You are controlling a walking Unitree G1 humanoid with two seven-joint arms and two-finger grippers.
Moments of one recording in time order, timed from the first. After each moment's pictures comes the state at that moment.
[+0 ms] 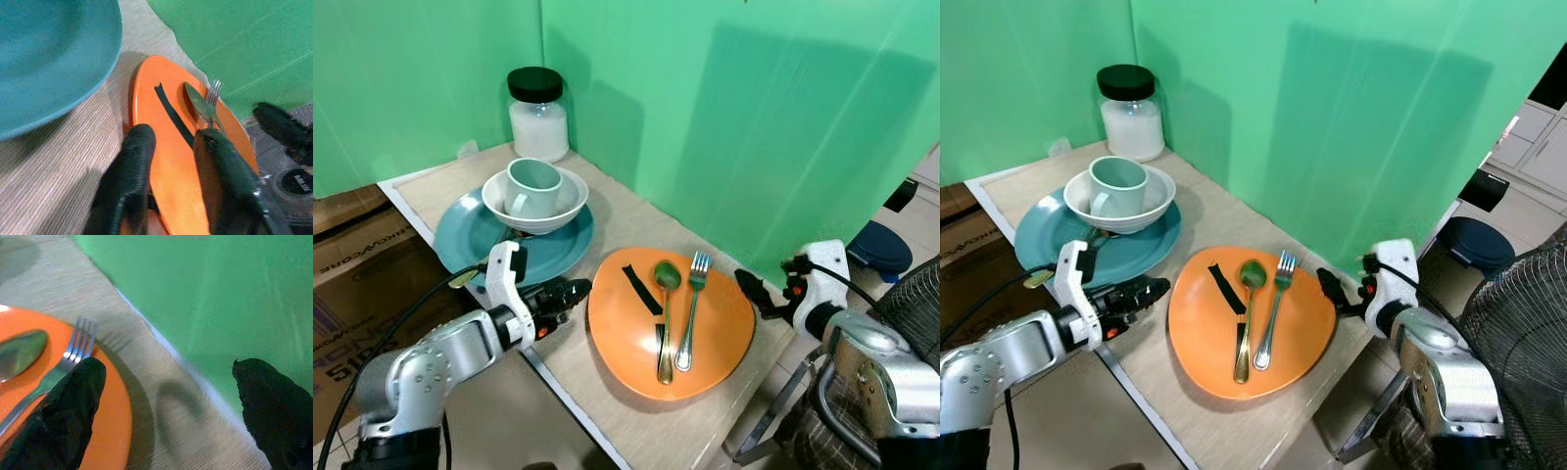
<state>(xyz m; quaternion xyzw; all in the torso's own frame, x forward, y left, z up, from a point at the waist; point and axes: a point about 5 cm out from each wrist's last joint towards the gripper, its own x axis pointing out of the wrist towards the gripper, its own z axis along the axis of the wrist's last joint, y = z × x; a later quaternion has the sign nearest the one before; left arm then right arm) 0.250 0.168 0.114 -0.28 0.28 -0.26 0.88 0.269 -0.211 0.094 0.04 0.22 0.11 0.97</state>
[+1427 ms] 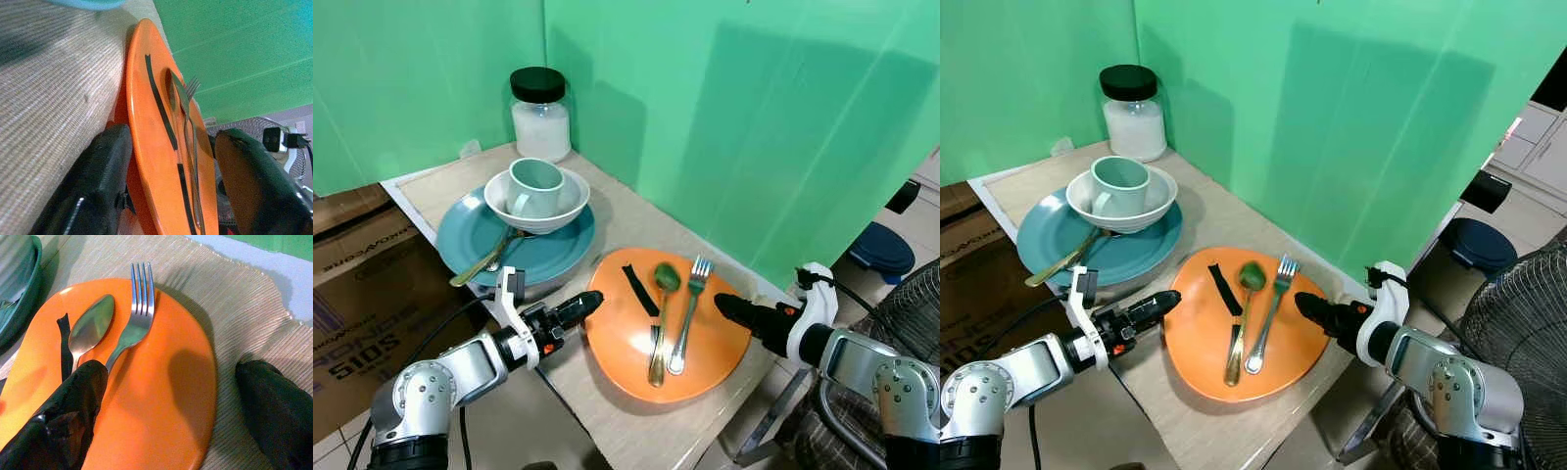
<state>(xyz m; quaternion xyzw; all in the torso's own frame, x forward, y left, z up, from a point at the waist) 0.244 0.162 0.082 -0.42 0.30 -0.29 0.81 0.247 -0.198 0.092 0.25 0.33 0.17 0.89</state>
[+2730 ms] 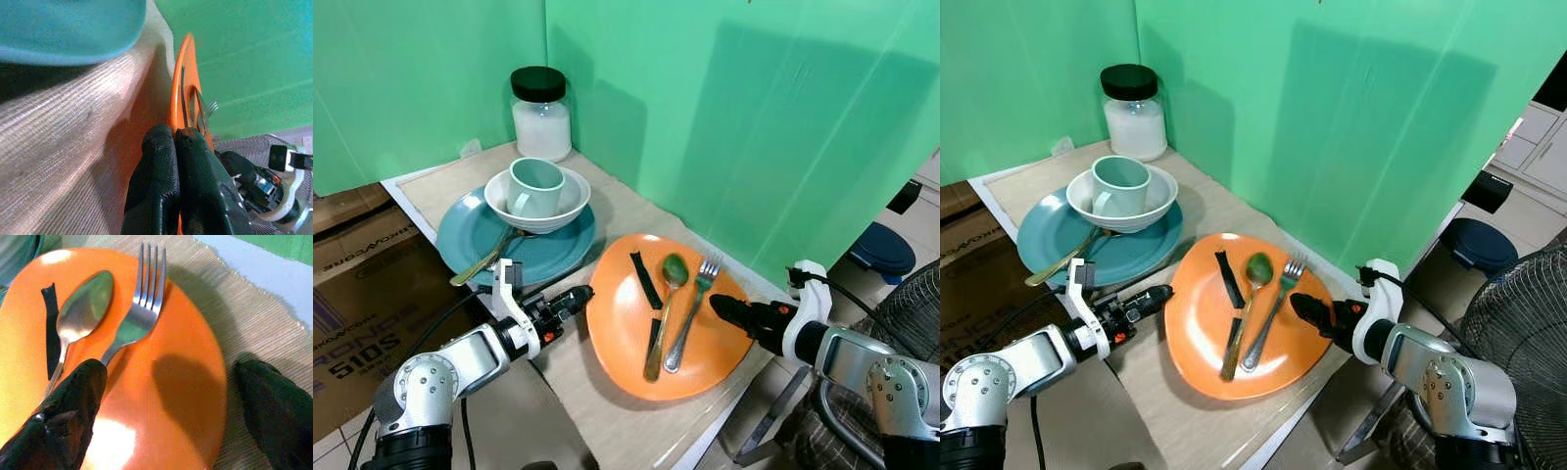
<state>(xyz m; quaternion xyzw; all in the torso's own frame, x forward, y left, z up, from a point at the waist) 0.254 0.167 0.087 -0.43 0.28 -0.26 0.82 0.249 -0.194 0.093 0.21 0.33 0.18 0.90</state>
